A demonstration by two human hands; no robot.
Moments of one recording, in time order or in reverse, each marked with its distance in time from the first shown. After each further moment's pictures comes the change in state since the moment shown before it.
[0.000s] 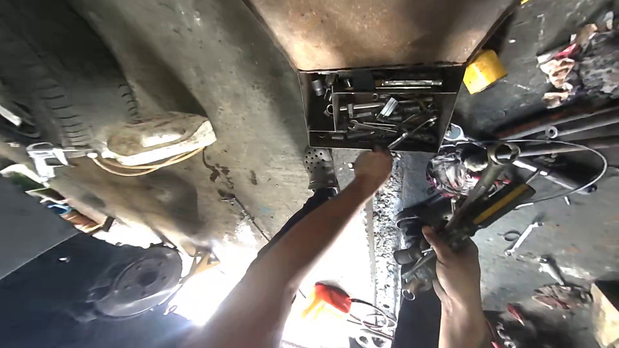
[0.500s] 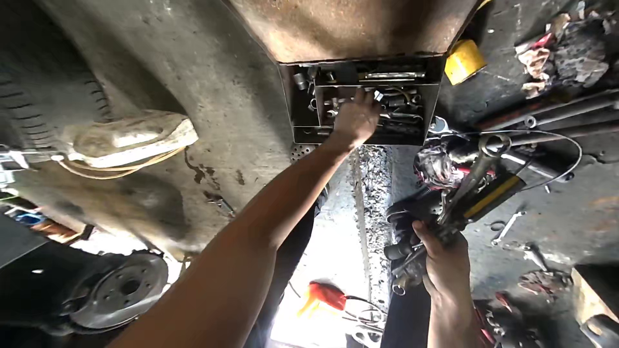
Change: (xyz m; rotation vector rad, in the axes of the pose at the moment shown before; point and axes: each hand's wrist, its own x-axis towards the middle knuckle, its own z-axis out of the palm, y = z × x) left_hand 0.055 -0.025 -0.046 0.219 0.466 0.282; right_hand 0.001 0.002 -0.009 0.033 -0.008 -0.021
